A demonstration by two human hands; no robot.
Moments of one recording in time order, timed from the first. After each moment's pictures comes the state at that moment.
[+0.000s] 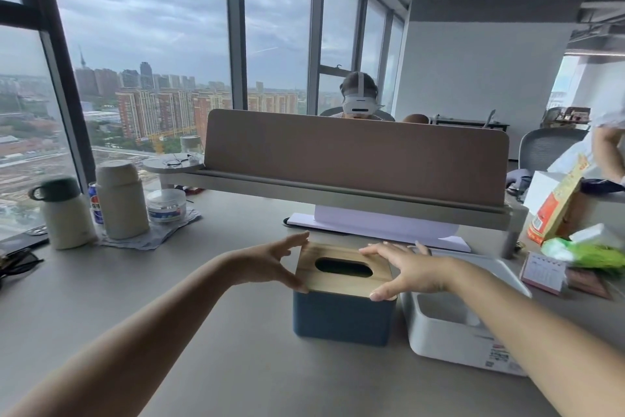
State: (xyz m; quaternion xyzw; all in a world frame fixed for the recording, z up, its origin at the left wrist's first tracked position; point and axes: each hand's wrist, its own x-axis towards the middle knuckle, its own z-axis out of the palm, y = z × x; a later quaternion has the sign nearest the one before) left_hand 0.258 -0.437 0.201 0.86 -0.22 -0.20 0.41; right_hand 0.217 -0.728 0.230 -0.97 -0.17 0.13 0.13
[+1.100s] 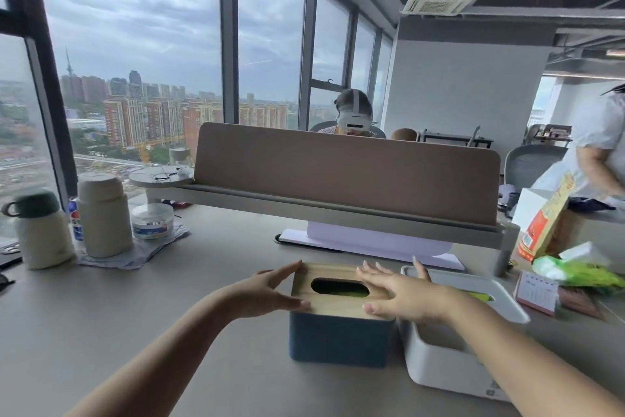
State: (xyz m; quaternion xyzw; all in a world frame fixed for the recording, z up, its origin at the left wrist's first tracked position) left_hand 0.263 -0.438 0.182 0.90 -0.16 -0.16 0.38; right_hand 0.226 -0.725 0.215 -0.98 -0.15 0.09 0.08
